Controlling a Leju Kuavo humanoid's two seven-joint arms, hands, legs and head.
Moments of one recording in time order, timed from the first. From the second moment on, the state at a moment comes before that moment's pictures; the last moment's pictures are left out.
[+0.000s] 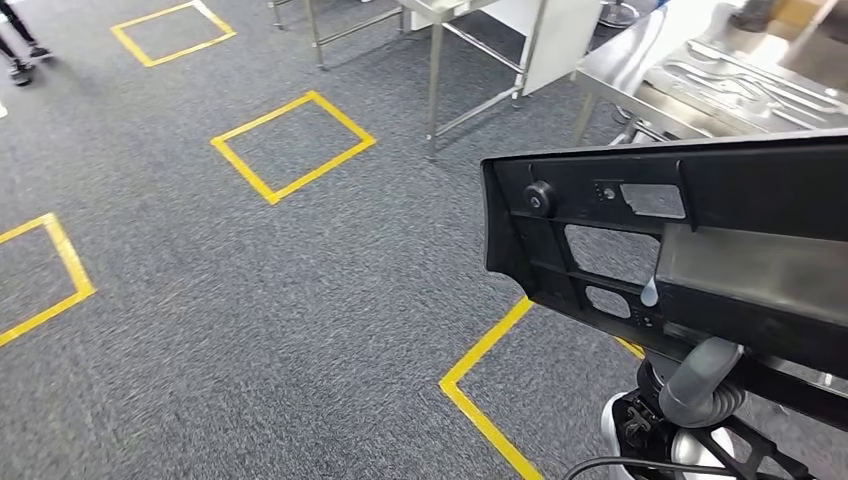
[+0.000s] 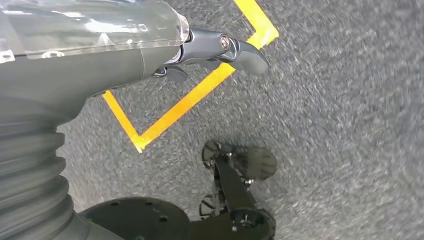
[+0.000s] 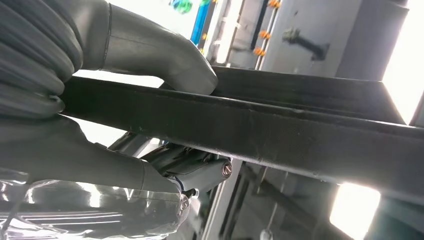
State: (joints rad) left arm -0.09 -0.12 1.22 -0.21 -1.07 -0.02 -0.20; right arm -0.03 0.08 0.02 -2.21 -0.09 0.32 -0.68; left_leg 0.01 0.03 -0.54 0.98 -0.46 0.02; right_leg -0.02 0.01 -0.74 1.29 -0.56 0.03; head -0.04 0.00
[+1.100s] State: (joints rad) left arm -0.09 -0.12 1.22 -0.21 -1.04 0.00 -0.20; right arm -0.10 0.09 -0.01 -2.12 -0.11 0.41 -0.68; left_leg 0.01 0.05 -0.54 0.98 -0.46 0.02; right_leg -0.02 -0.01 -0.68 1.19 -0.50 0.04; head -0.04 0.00
